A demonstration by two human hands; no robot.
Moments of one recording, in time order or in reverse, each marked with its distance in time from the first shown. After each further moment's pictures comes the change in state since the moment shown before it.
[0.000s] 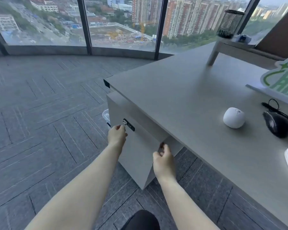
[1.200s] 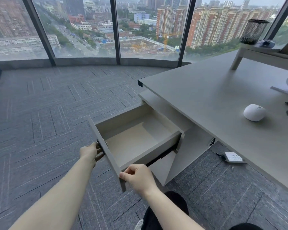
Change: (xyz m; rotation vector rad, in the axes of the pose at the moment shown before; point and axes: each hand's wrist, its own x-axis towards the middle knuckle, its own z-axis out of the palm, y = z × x) left_hand -0.059 -0.058 -0.219 -0.377 0.345 -0.172; right_hand -0.137 0.016 0.085 -0.173 -0.569 -0.299
